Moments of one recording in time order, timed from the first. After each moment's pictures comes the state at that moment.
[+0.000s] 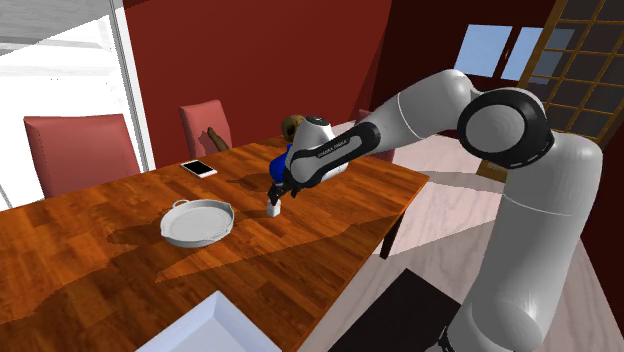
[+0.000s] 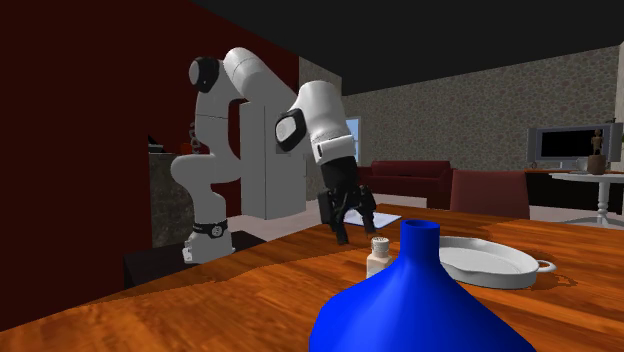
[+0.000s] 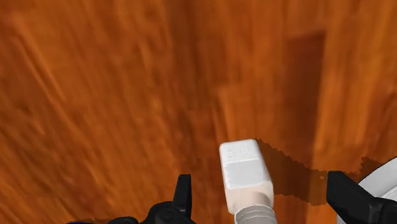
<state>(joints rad) 0.04 0.18 0.05 -2.13 0.00 2.64 0.06</state>
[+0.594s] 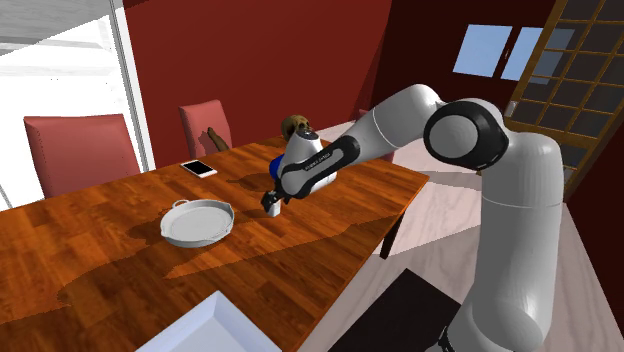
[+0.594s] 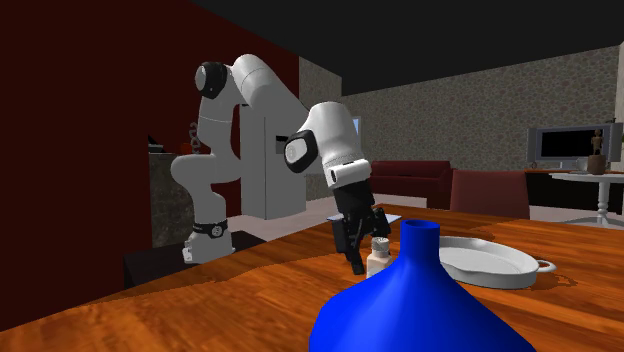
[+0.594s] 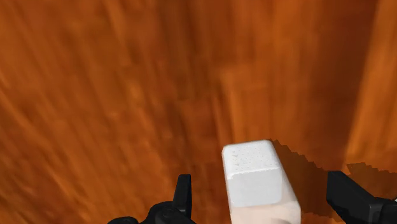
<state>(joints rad) 0.05 0.34 0.04 -2.04 -0.02 2.73 0.08</state>
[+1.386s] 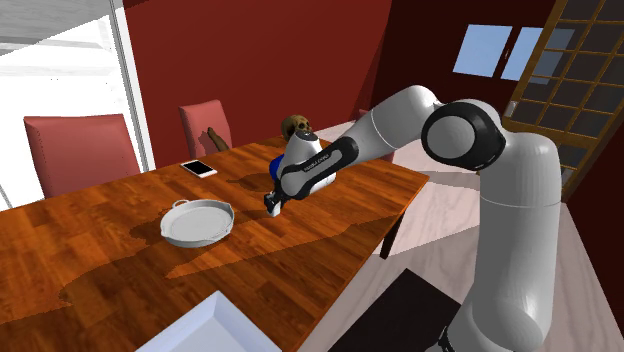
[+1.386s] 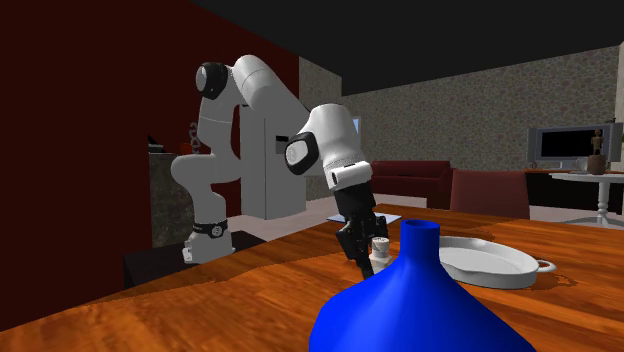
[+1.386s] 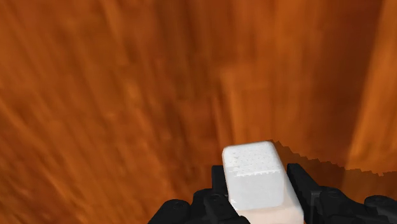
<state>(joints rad) 0.05 0.35 0.04 -2.03 -0.02 2.73 0.08</state>
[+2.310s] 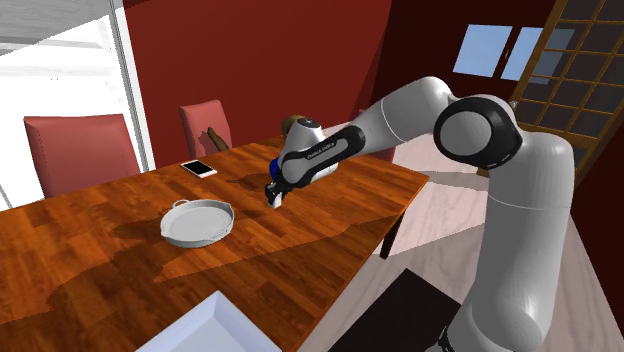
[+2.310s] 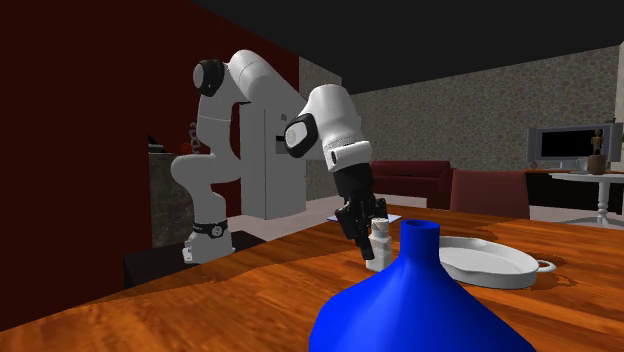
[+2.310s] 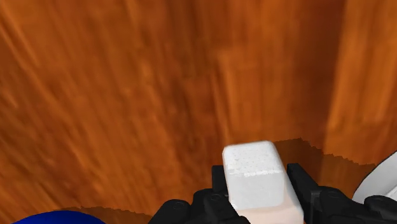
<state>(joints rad) 0.04 0.29 0.04 -2.01 -0.02 2.65 0.07</state>
